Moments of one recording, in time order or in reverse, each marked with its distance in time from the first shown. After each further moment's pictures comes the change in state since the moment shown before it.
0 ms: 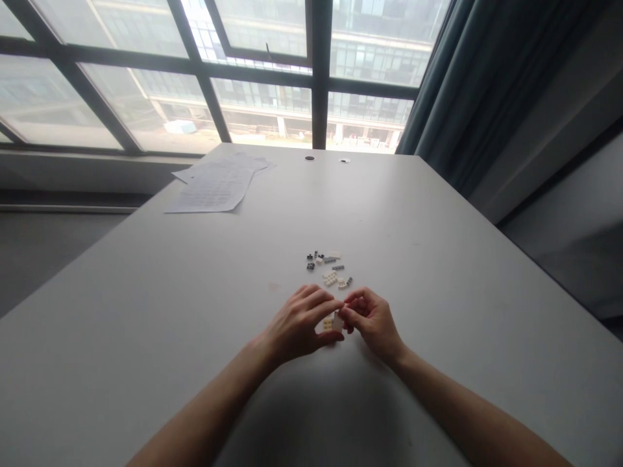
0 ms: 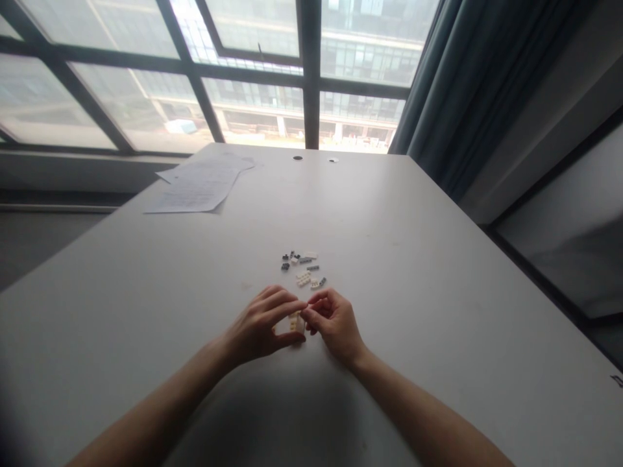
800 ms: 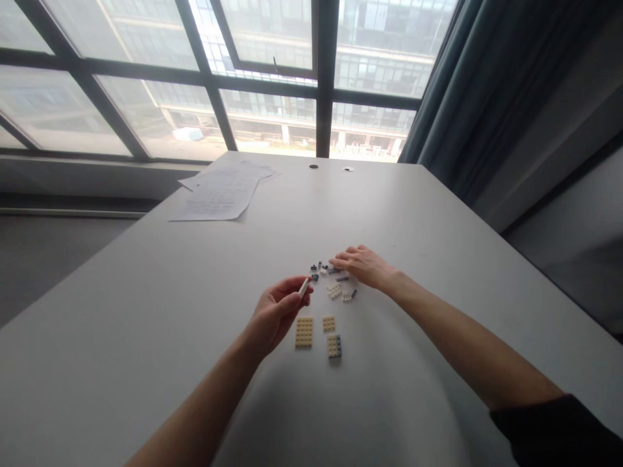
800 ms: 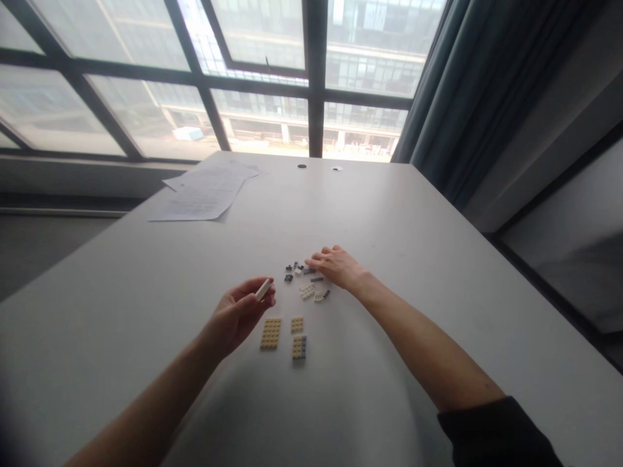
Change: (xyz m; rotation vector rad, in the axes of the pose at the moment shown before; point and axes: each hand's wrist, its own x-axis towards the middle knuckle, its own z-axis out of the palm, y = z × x) left_hand -0.006 -0.029 -0.015 -1.381 0.504 -0.771; right_hand 0.143 -0.036 -0.032 -1.795 -0.634 -0.585
